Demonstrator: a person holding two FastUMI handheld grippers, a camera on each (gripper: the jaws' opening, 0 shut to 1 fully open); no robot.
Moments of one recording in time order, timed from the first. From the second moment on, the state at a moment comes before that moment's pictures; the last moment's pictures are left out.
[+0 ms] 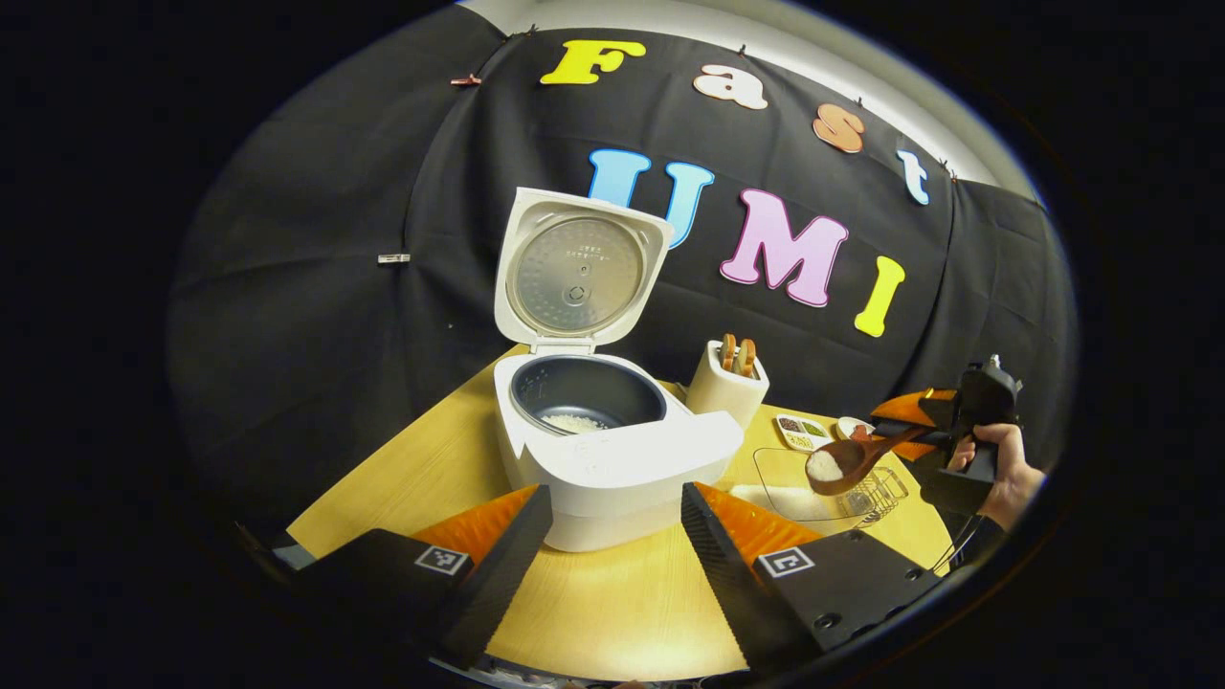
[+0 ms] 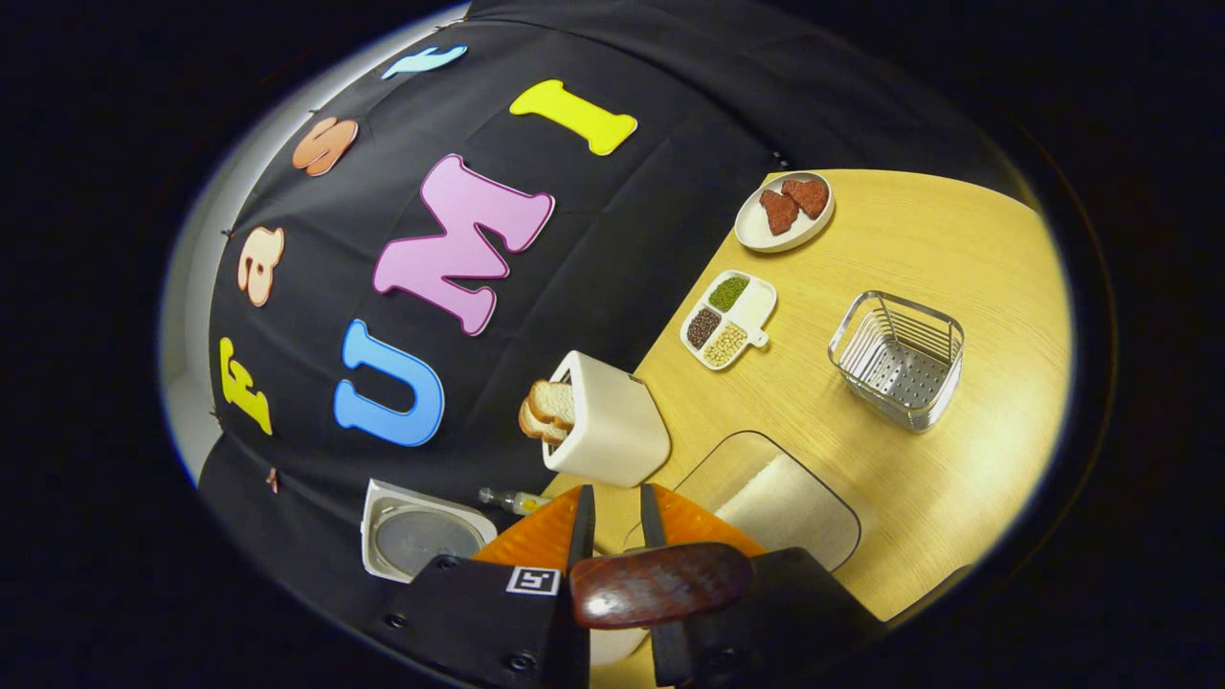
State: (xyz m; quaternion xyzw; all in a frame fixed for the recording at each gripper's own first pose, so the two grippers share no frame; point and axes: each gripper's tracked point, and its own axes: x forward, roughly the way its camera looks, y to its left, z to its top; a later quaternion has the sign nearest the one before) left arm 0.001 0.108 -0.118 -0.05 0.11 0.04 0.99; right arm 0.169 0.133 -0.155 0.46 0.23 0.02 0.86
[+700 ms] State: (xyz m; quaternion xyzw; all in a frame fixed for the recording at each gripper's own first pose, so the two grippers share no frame) left arm -0.026 0.146 -0.114 -0.07 0.10 0.09 0.99; right arm 0.198 0.232 -0.092 0.53 0.23 0.09 0.81
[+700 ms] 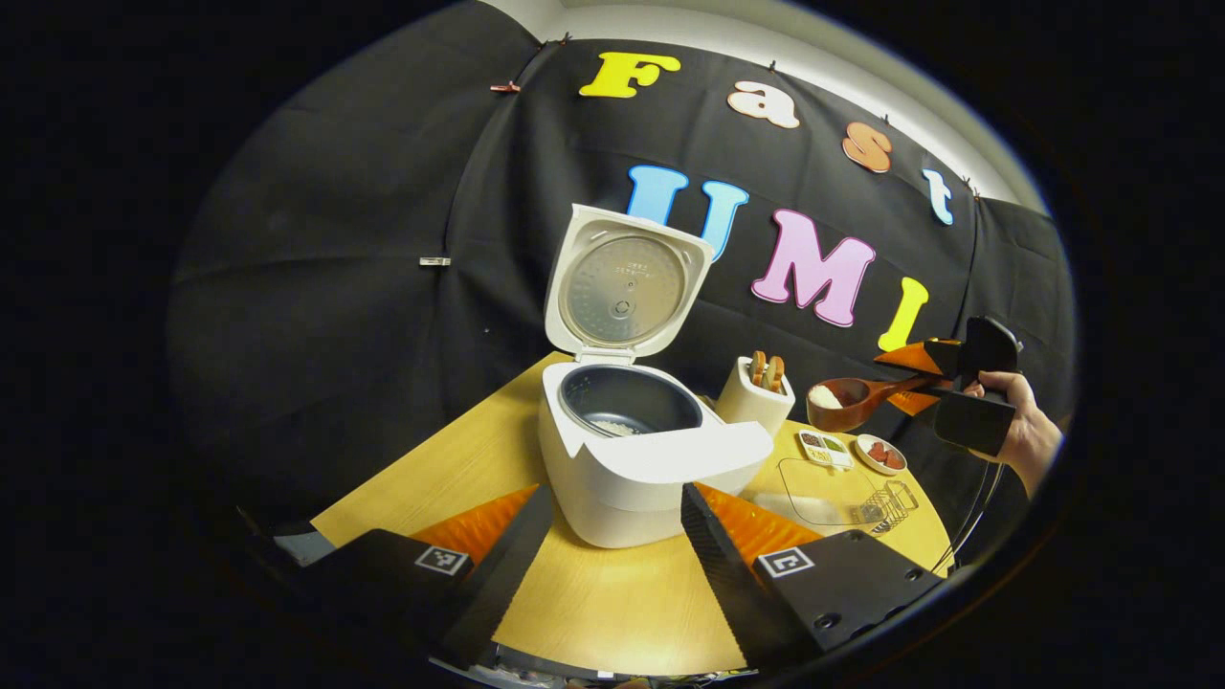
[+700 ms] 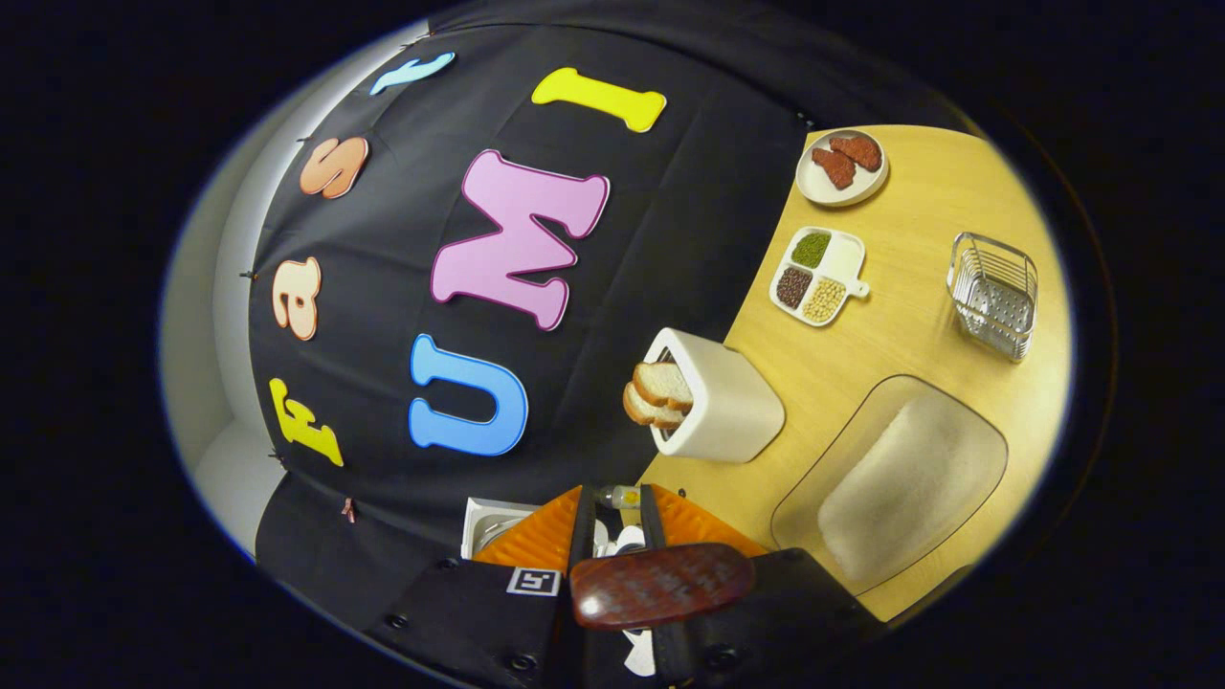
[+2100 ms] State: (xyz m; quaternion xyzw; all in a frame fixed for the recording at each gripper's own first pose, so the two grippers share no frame) left arm -0.033 0.241 -0.120 -0.07 0.11 0.16 0.98; right arm 0.222 0.501 -0.091 0.13 0.14 0.32 0.93
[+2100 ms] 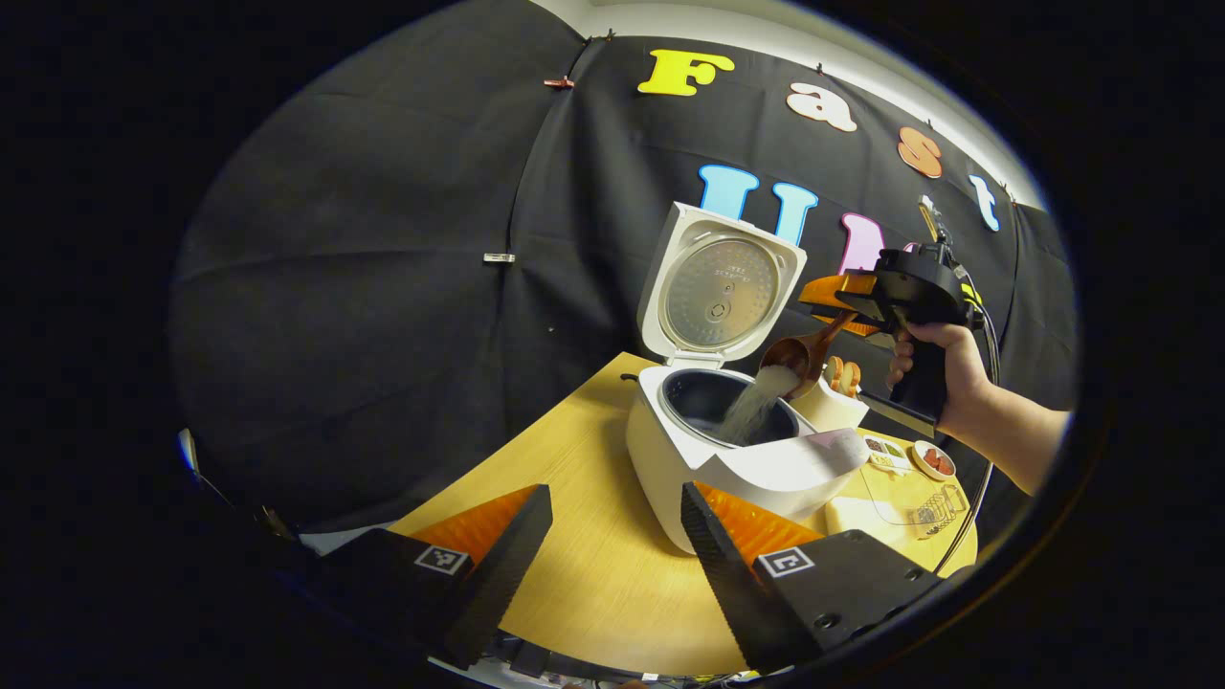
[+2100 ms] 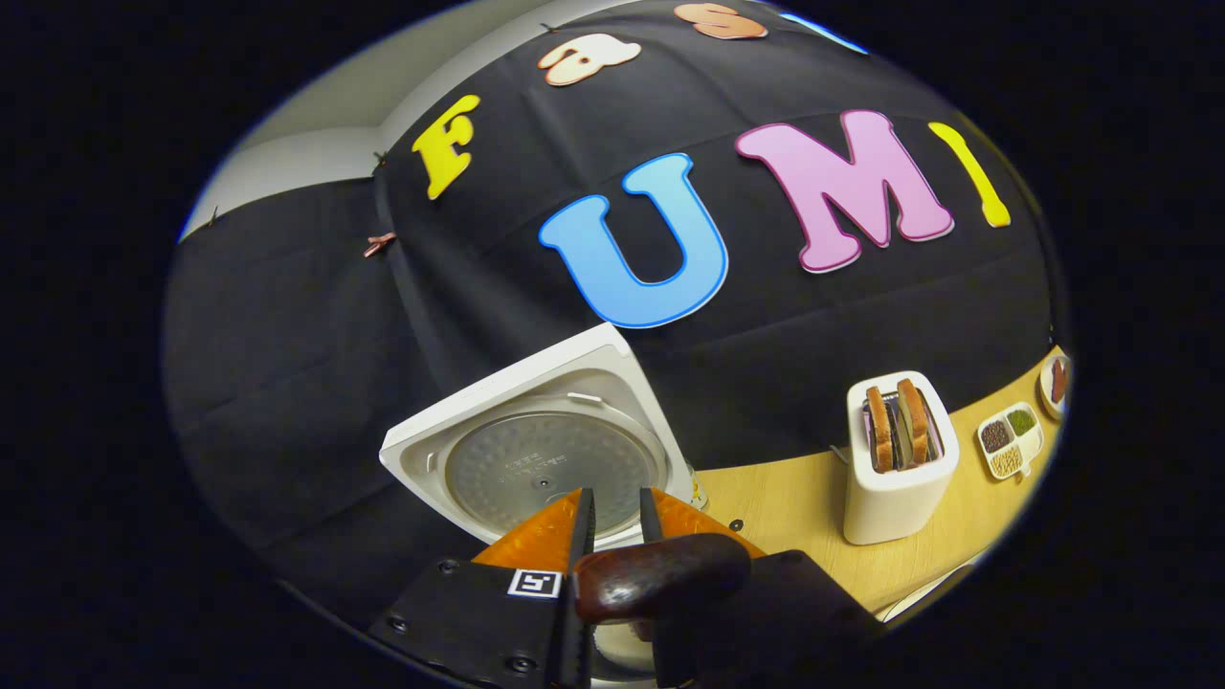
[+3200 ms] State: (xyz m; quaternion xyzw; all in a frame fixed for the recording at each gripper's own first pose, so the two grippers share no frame) left arm -0.055 0.247 -0.114 -0.06 0.09 0.18 0.98; right arm 0.171 0.571 -0.120 -0.08 0.05 0.44 0.89
